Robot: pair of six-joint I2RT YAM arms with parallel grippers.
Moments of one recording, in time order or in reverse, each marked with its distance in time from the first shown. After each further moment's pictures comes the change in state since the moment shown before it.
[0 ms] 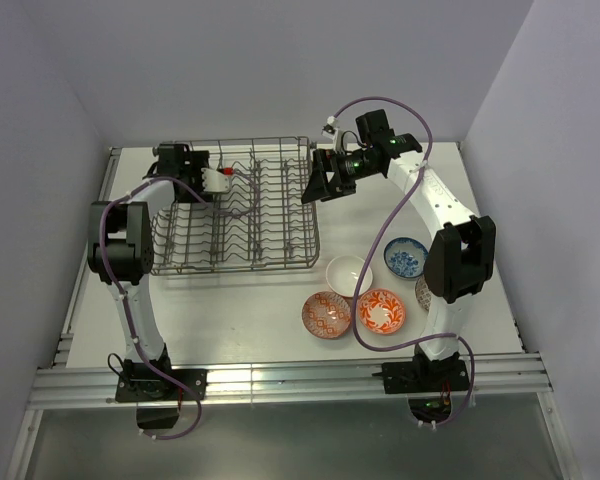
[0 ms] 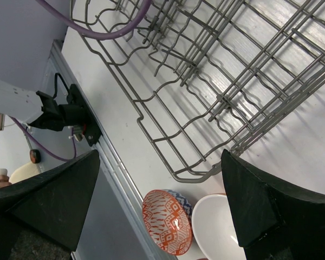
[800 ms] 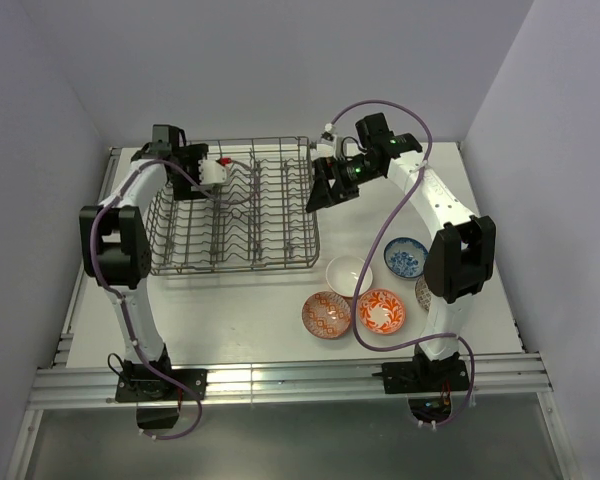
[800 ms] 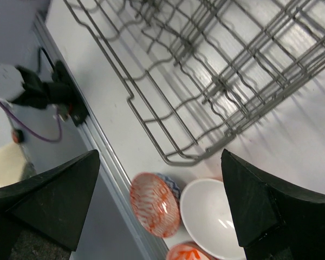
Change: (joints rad) left arm 0.001 -0.039 0.206 -0.461 0.086 -0.004; right arm 0.000 0.000 0.000 -0.084 0.007 -0.113
